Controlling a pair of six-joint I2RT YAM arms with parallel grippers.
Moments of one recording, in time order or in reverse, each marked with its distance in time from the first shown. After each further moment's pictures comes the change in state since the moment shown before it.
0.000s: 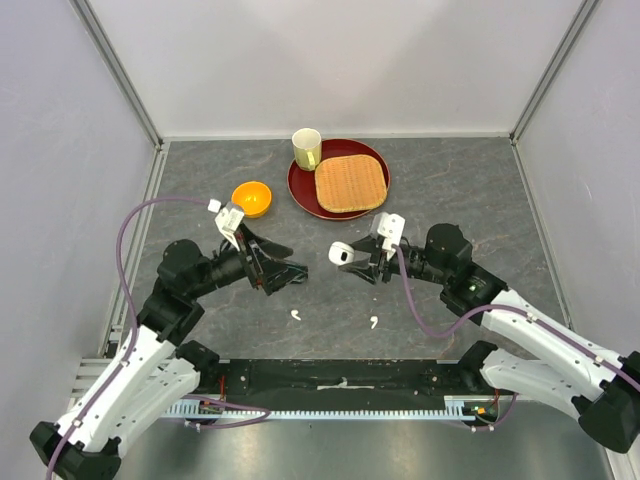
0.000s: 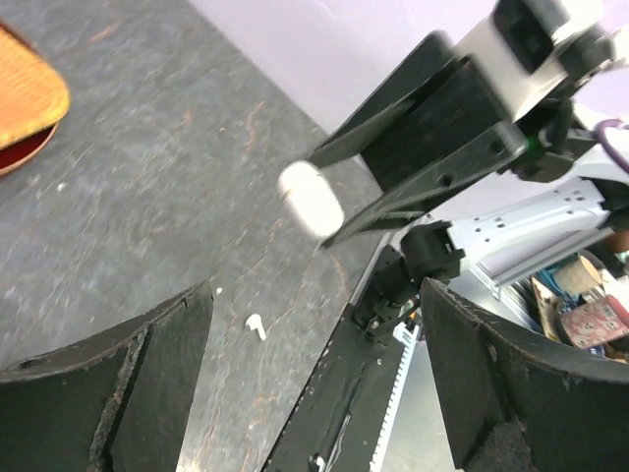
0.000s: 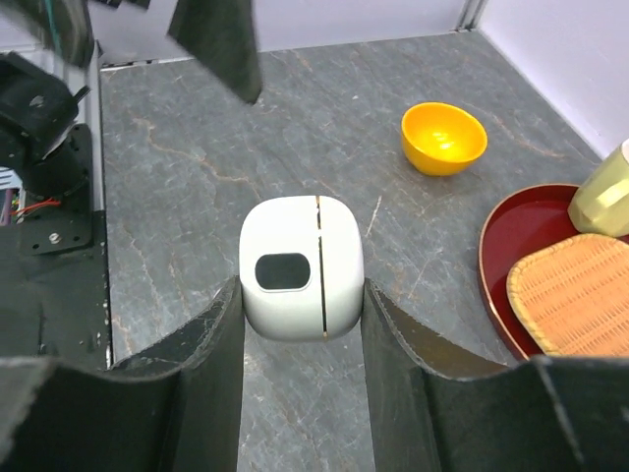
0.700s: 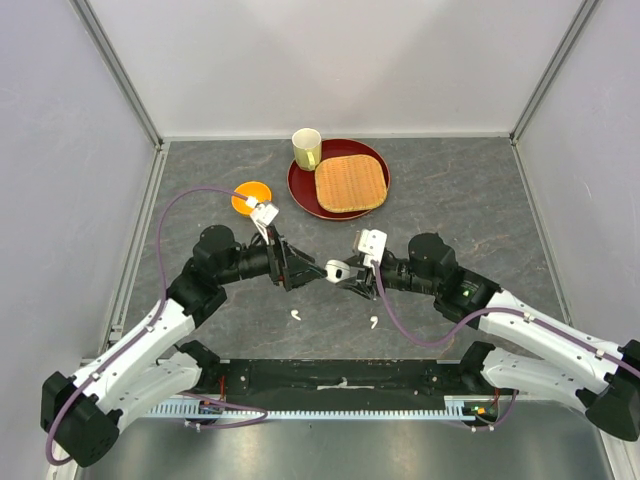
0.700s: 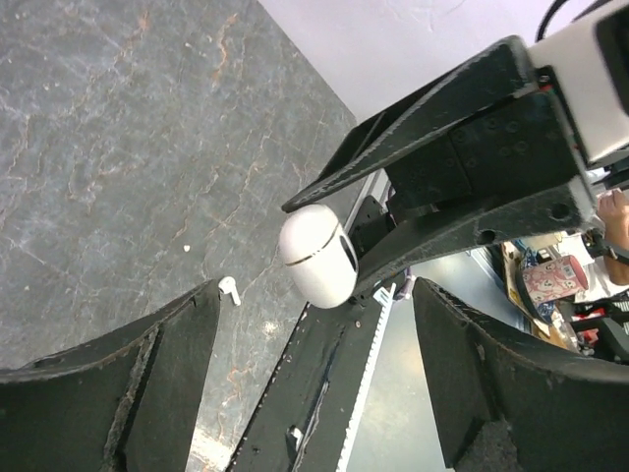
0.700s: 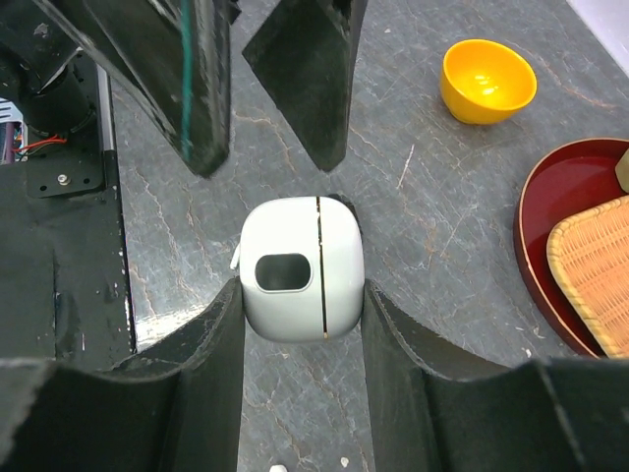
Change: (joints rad) left arm -0.077 0.243 0.023 0.136 0.091 -0.039; right arm 0.142 0.004 0.023 -0.179 0.127 -0.064
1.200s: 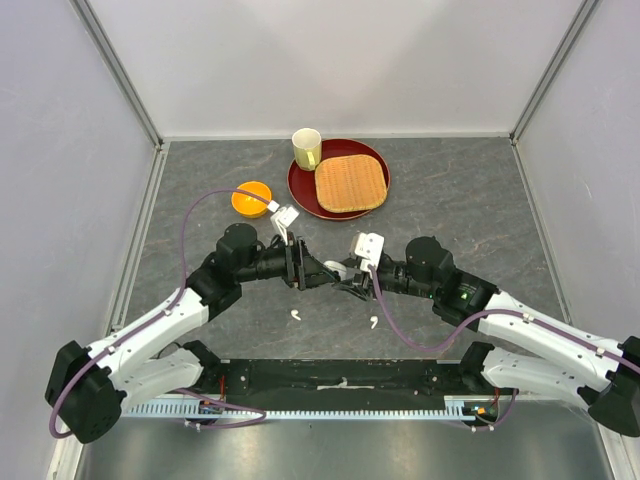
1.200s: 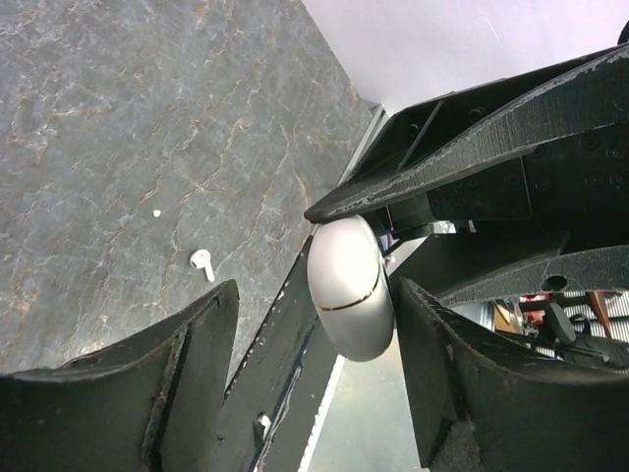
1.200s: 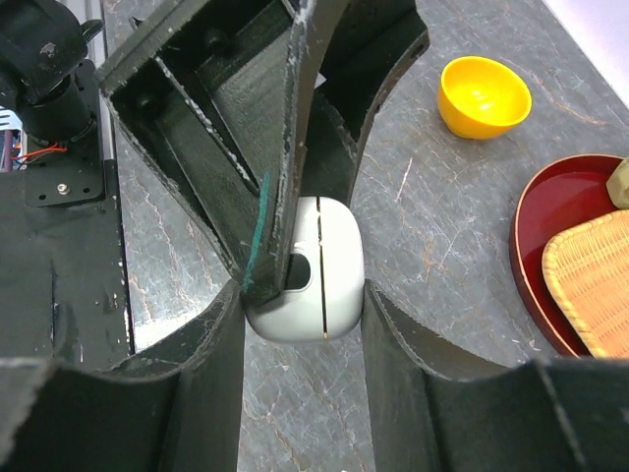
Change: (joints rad) left arm -0.084 0.145 0.005 0.025 -0.035 -0.090; right arm 0.047 0.002 0.000 0.031 0.050 -0.002
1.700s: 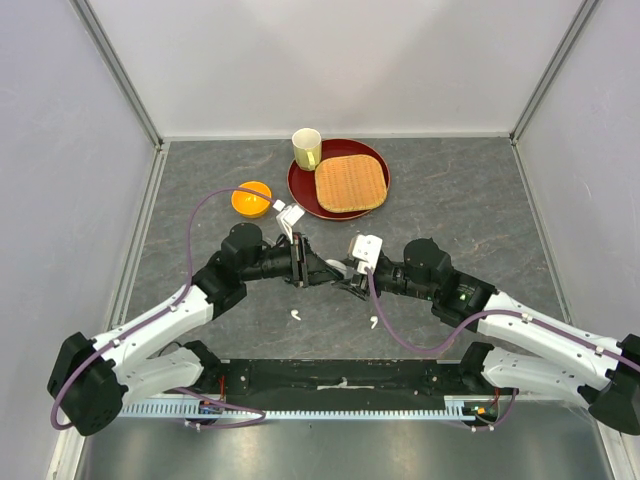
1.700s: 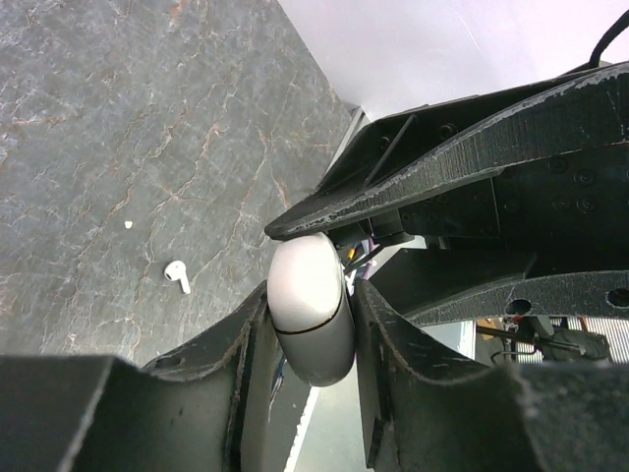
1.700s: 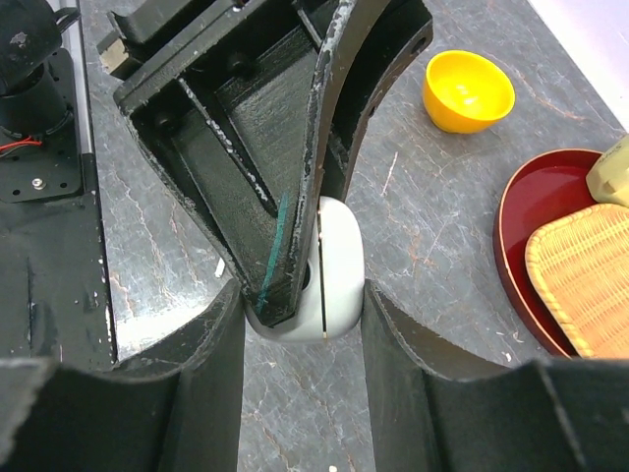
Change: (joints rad) left arm -0.042 0.048 0.009 0.078 -0.004 -0.055; right arm 0.024 0.005 -0.003 0.002 0.055 -0.025
